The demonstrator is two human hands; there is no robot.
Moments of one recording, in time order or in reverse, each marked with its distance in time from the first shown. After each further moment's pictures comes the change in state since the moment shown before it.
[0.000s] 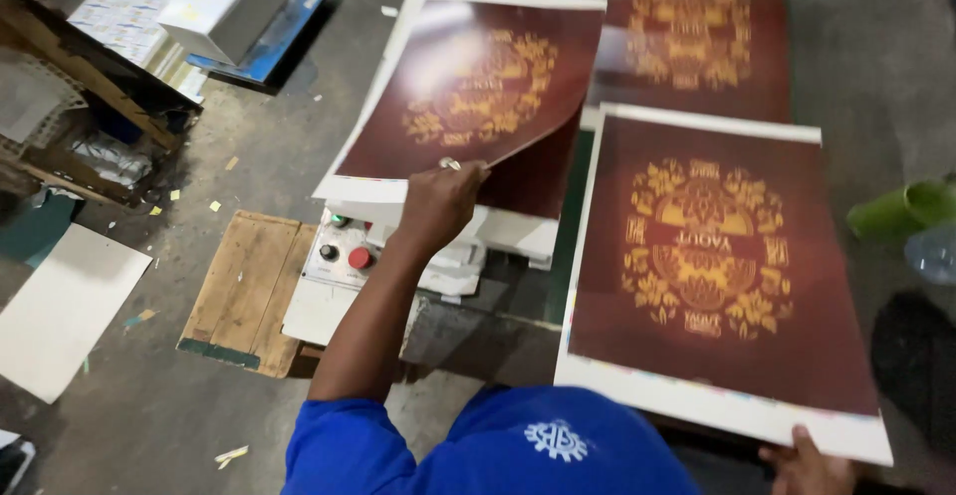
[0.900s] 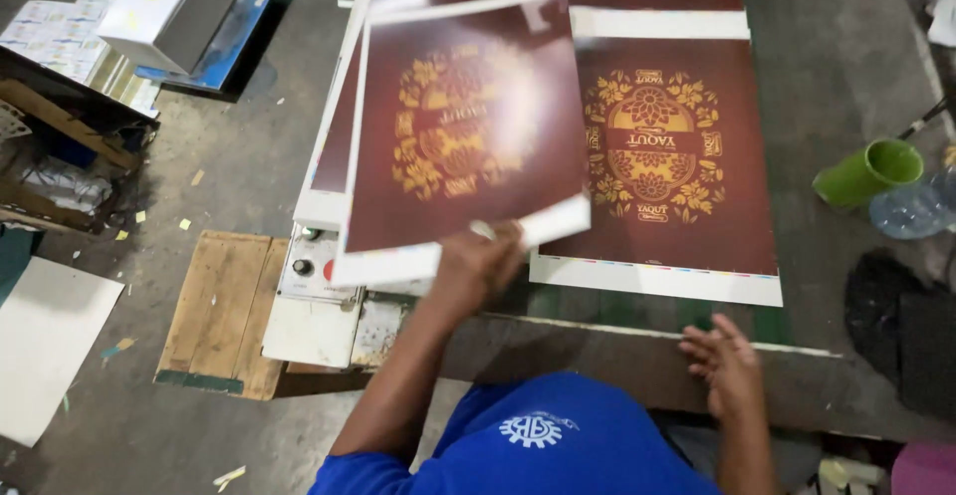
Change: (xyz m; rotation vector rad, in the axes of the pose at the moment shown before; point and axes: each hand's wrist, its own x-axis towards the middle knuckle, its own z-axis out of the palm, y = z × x) left_hand -0.032 0.087 0.020 -0.296 0.119 0.124; right_hand 0.080 -0.059 0.176 -0.116 -0.010 0.375
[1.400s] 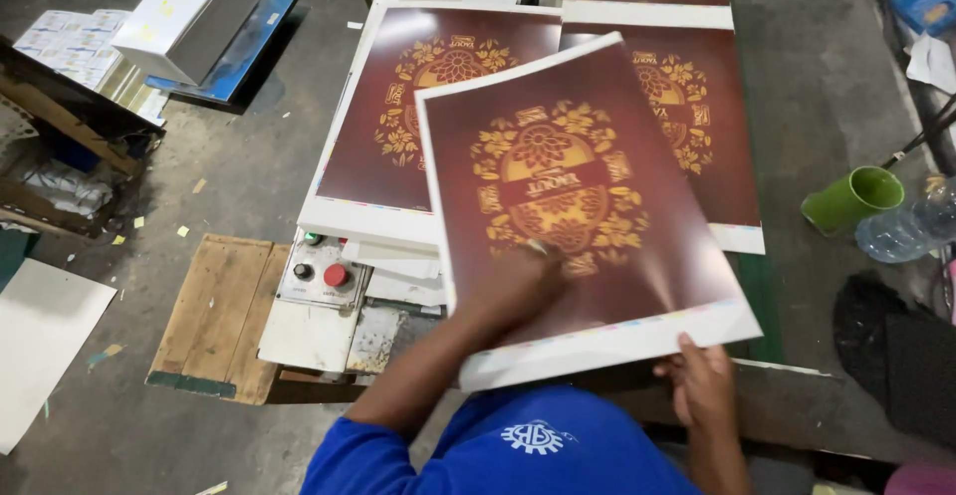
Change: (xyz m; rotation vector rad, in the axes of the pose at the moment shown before) left_hand 0.020 0.033 0.035 -0.024 -0.477 -0.165; right_hand -0.032 -0.011 0.050 0.217 -0.294 -0.126
